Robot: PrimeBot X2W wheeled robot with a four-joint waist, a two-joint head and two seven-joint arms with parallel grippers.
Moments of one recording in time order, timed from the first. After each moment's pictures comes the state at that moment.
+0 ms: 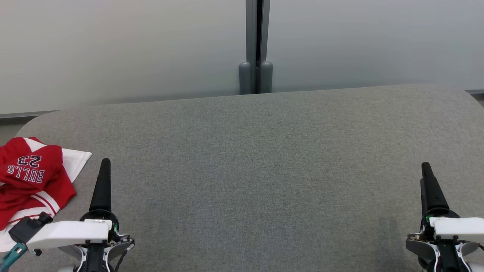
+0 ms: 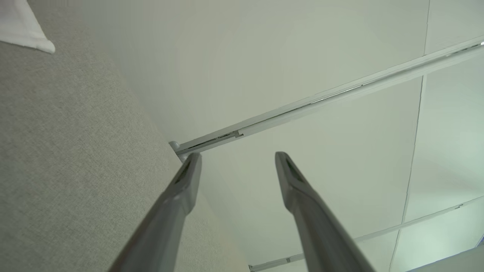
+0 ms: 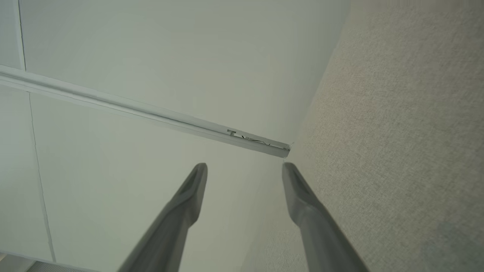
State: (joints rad) left arm -0.10 0.04 0.06 0.20 -1.34 -0.13 0.00; right arm -0.10 -0.08 -0.05 0.24 1.36 0.13 0.00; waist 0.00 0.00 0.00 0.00
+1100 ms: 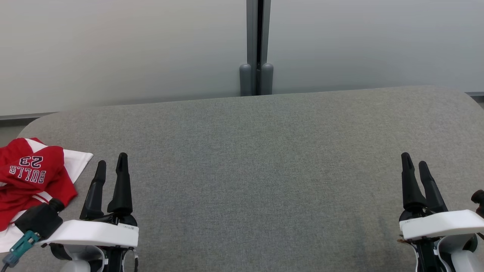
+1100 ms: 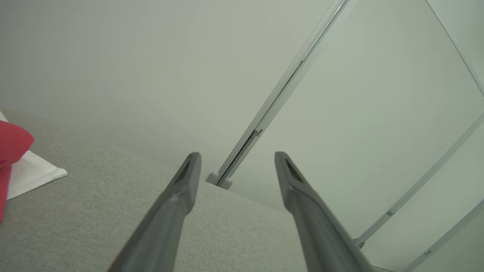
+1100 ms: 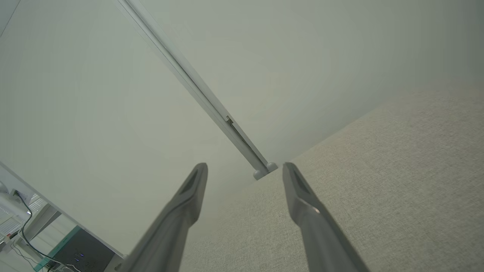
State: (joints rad) left arm -0.07 0.05 0.02 0.10 -0.73 -0.13 -0.11; right arm -0.10 -0.12 0.04 0.19 0.81 0.13 -0.10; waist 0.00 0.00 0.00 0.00
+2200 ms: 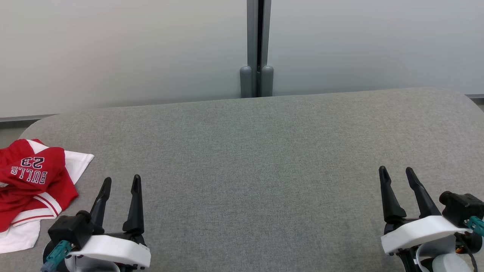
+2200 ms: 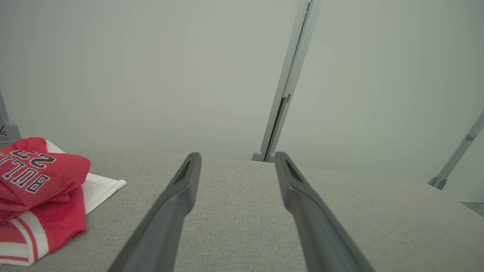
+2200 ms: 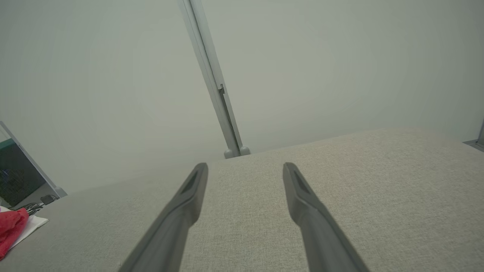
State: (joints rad) left arm -0.03 0.07 -0.02 0.17 -0.35 -0.08 -0.19; right arm -0.10 -0.12 0.07 0.25 0.39 0.13 -0.10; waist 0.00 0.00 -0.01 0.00
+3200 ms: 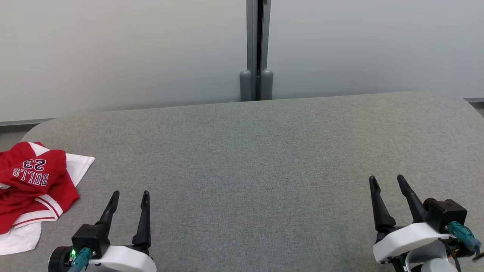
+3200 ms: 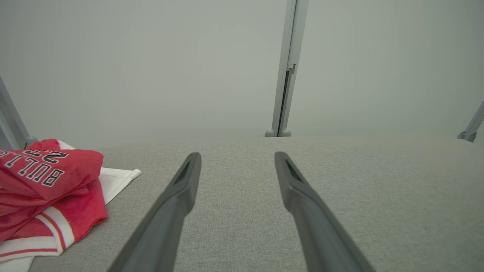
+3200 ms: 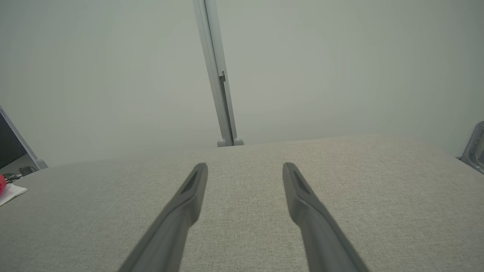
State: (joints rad) left arm -0.03 0.07 -0.04 0.29 -0.17 -0.05 -0.25; right arm -0.10 -0.10 0.08 0.32 0.24 0.13 -0.14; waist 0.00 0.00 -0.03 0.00
